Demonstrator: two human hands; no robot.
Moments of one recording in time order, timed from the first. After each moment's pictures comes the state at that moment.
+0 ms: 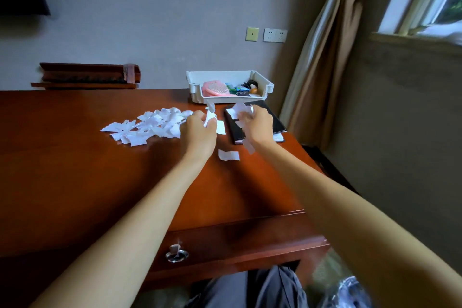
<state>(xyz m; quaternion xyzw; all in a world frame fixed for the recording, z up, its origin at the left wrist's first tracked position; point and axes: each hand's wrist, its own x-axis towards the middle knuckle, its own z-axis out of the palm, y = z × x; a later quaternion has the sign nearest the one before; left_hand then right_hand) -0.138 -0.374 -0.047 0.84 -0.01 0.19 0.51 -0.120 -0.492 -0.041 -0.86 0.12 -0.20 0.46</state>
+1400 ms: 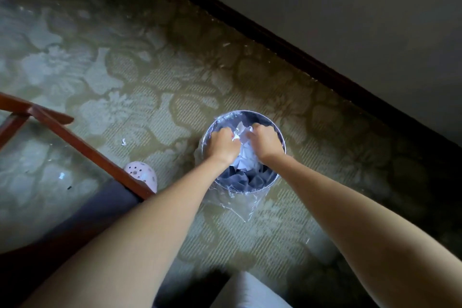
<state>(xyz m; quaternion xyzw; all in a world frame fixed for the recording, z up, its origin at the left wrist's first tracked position) -0.279 -0.832 -0.438 0.87 -0.28 -0.38 0.12 -0.358 -0.900 -0.479 -0.76 0.52 0.12 0.38</state>
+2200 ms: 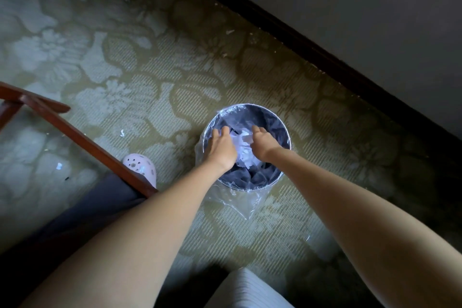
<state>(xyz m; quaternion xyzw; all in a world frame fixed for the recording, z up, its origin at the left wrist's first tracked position) -0.274 -0.820 -0.473 0.85 -0.32 -0.43 0.04 -0.356 -0.901 -0.505 -0.77 0.44 0.29 0.35</state>
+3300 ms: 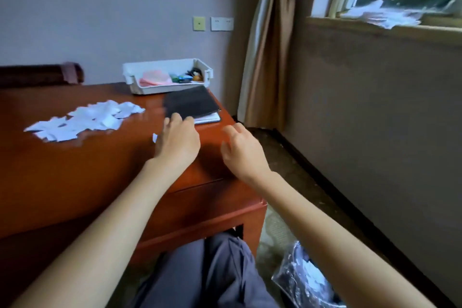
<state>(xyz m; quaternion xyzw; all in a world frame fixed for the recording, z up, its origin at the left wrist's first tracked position) -0.213 -0.458 -0.053 0.97 -0.14 0.13 0.18 -0.263 -0.579 -0.079 -0.96 0.02 -0.24 0.17</state>
